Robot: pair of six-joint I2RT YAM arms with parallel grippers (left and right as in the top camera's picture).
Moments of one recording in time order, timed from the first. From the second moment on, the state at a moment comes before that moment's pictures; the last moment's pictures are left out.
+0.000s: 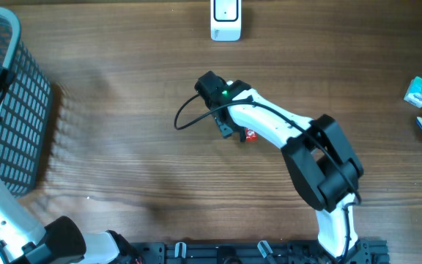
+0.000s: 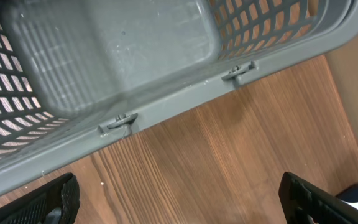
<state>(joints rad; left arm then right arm) 0.53 1.59 2.06 -1.57 -0.06 -0.61 0.66 2.11 1.48 -0.88 0.35 0.25</state>
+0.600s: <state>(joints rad) 0.53 1.59 2.06 -1.57 -0.06 -0.61 0.62 2.17 1.51 -0.80 0.42 0.22</state>
